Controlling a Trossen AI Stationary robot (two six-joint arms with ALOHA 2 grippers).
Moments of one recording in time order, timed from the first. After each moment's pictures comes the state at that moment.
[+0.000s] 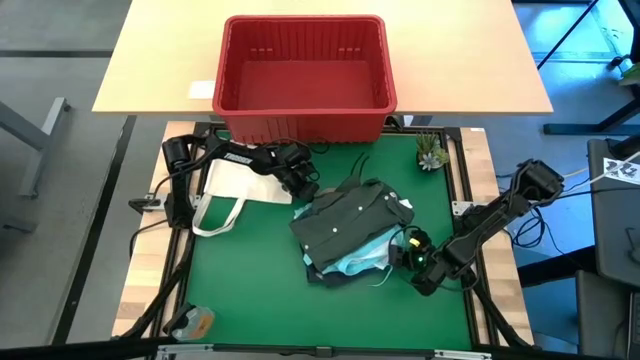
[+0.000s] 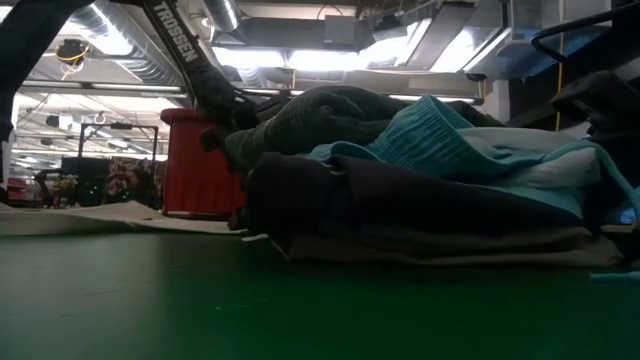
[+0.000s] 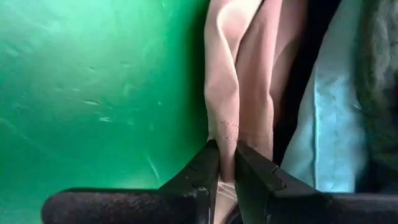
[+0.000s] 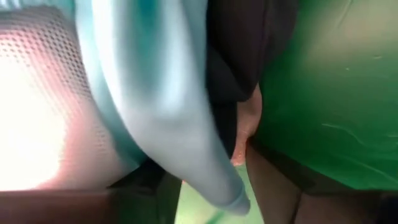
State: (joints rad) left arm 0.43 1.94 0.97 -0.05 0.65 -0.65; right arm 0.59 1.44 0.49 -0.25 0.55 2.31
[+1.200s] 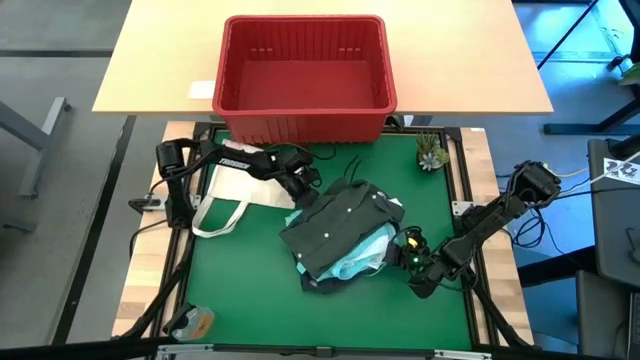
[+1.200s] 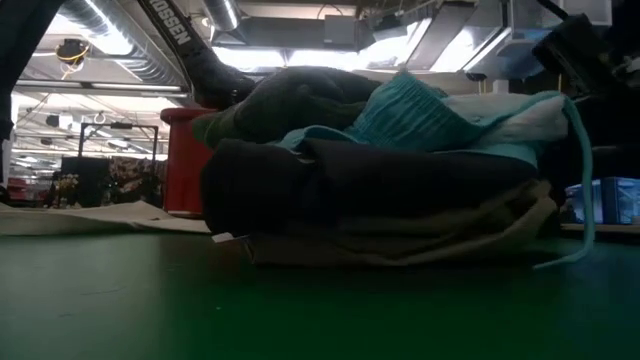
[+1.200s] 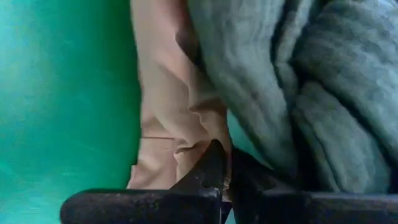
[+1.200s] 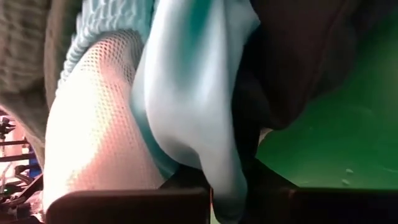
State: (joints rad) left arm 0.36 1.86 0.97 0.02 0.77 -0.65; right arm 0.59 1.45 0.52 -0.05 0.82 2.21
